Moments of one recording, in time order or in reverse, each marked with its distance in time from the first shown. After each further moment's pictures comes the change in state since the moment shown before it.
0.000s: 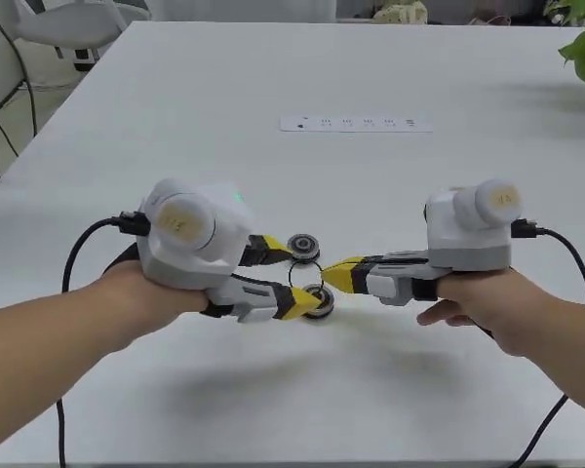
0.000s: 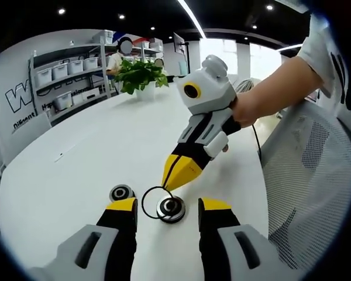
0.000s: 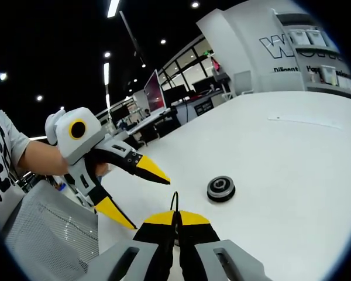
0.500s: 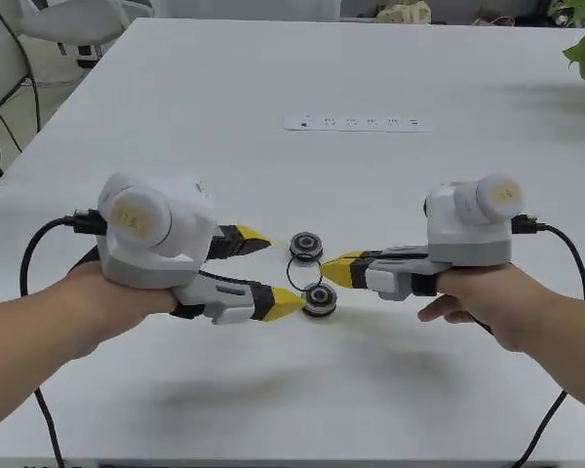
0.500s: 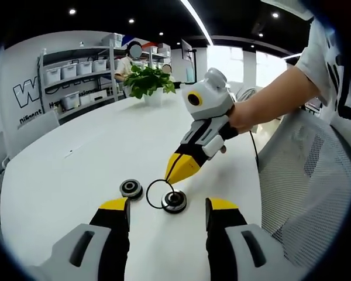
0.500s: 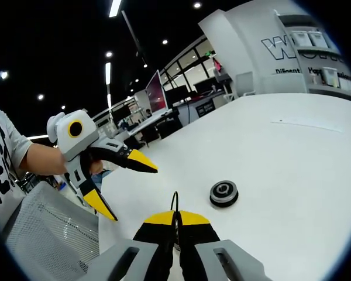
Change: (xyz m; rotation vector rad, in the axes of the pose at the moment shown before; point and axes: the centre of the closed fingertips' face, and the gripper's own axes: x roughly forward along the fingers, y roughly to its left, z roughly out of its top) left arm -0.033 0.005 -0.003 -0.047 -0.042 0.035; right arm 0.004 0.004 0.006 -0.011 -0.003 0.007
